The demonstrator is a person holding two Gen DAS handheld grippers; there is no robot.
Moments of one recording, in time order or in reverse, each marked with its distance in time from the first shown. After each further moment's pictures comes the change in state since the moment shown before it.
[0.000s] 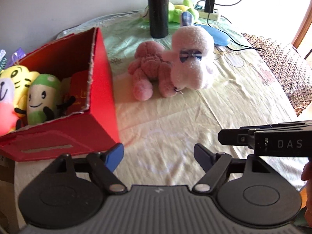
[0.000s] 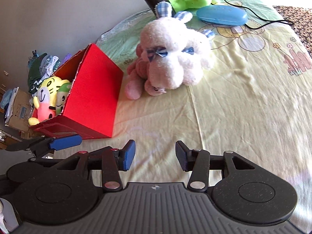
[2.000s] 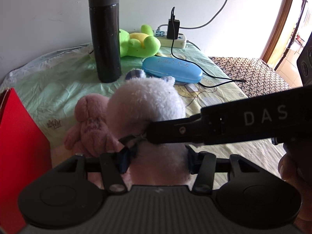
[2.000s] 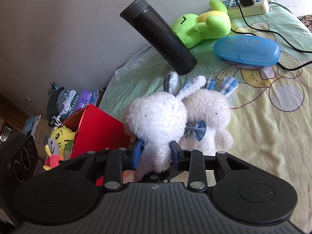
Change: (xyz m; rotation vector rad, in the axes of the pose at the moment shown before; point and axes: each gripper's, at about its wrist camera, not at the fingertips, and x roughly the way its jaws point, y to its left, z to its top) left arm 0.080 -0.026 0.082 0.132 -0.189 -0.195; right arm 0.039 -0.035 0.110 0.022 -0.108 0.235
